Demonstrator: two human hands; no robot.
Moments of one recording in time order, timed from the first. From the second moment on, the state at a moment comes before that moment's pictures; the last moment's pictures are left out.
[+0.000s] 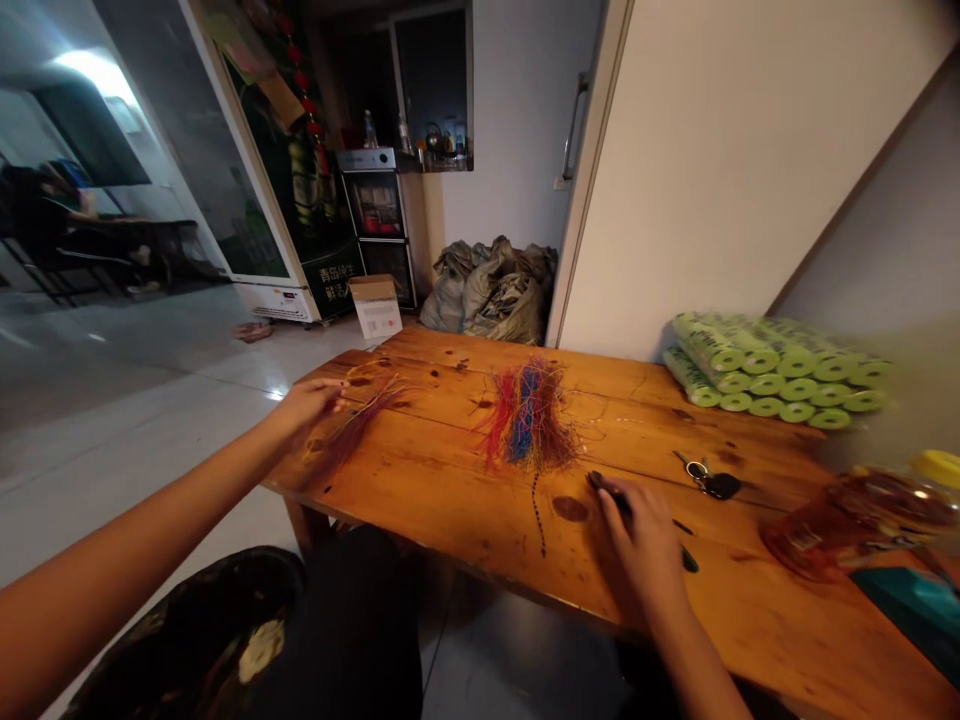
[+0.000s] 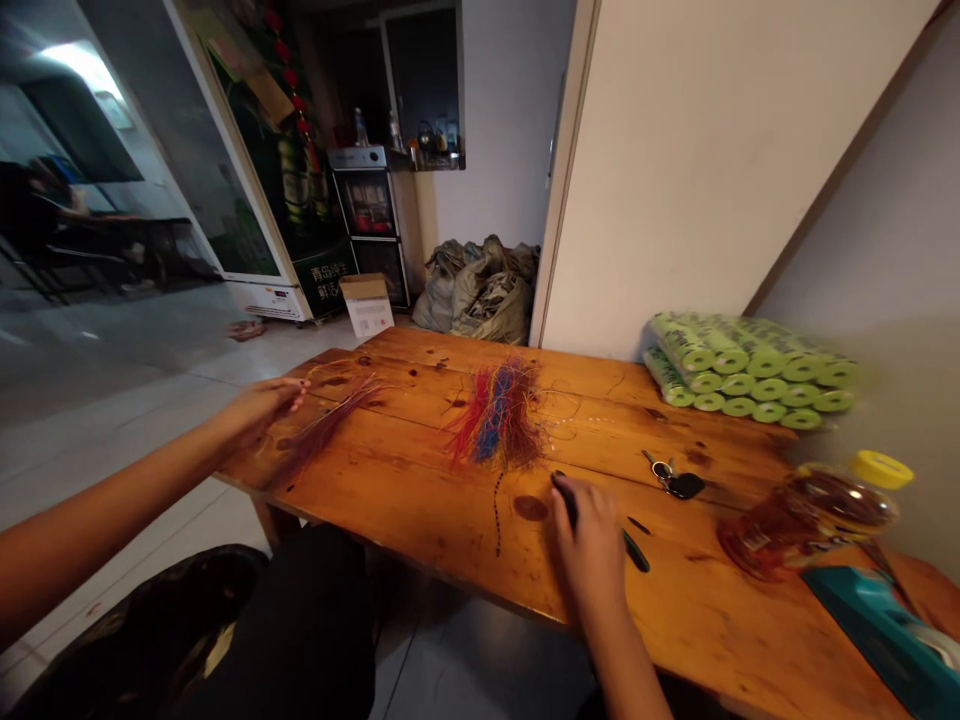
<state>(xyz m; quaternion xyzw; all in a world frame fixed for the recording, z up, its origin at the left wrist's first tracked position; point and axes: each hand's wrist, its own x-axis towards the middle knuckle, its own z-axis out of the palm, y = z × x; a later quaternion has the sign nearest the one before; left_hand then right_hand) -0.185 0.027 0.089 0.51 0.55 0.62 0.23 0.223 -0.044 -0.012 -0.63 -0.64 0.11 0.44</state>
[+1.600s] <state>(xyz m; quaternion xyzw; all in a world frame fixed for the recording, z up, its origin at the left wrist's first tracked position) -0.124 -0.124 0.046 0.62 0.52 0.35 0.48 0.157 -0.080 0.100 -0.17 -0.24 0.64 0.71</state>
